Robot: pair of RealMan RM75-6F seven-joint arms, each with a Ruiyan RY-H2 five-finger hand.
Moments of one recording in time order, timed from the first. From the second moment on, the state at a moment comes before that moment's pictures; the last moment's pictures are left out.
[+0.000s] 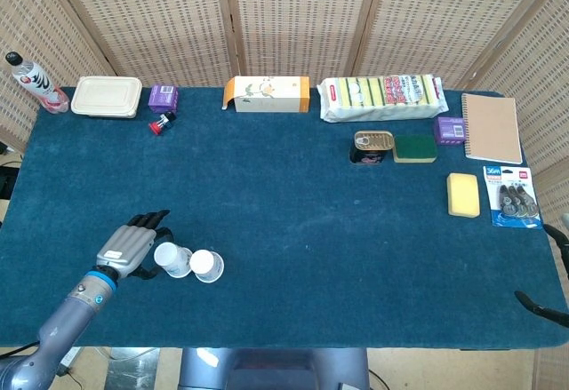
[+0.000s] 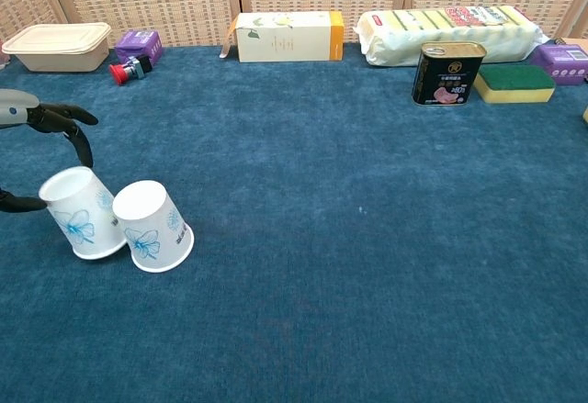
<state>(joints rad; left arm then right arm) -0.67 -1.10 0.02 -2.01 0.85 0.96 0.47 -0.04 -0.88 0.07 -1.78 -1.55 1.62 0.18</state>
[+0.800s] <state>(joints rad) -0.26 -1.05 0.12 -1.95 1.40 1.52 0.25 -0.04 -0.90 0.07 -1.77 -1.57 1.64 0.12</state>
